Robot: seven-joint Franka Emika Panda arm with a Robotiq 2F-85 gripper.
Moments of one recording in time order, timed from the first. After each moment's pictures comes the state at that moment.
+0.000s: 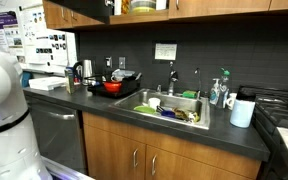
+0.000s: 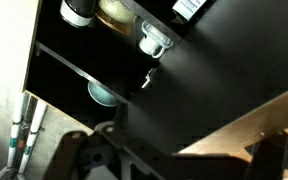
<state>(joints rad) -0.53 -1.30 0.49 -2.44 -0.12 3.23 0.07</state>
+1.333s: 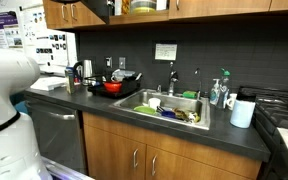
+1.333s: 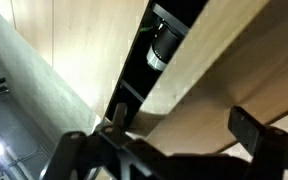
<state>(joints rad) -1.03 -1.41 0.55 -2.46 -0.02 3.23 0.26</state>
